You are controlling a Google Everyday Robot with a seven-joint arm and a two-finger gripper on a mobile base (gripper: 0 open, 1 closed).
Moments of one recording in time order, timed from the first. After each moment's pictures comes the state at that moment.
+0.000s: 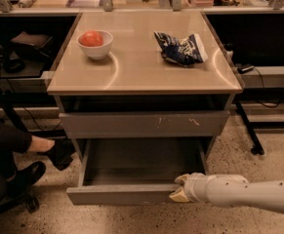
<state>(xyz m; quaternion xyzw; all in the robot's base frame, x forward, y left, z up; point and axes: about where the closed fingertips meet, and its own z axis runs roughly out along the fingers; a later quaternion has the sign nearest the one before) 0.499 -0.154 0.417 -0.47 0.83 0.07 0.30</state>
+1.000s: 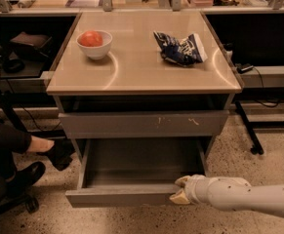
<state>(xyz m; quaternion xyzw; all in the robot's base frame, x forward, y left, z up) 0.490 -0.156 0.419 -0.47 0.82 0.07 0.31</state>
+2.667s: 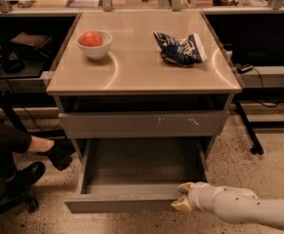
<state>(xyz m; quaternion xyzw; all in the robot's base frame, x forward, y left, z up) 0.468 -0.161 0.418 -0.46 0.82 0.07 0.32</state>
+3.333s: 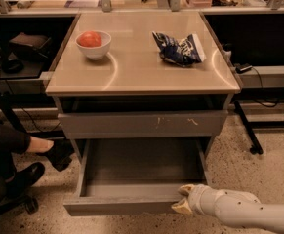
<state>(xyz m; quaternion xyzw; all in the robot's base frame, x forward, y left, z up) 0.459 -0.163 0.418 -0.45 0.82 0.08 0.33</state>
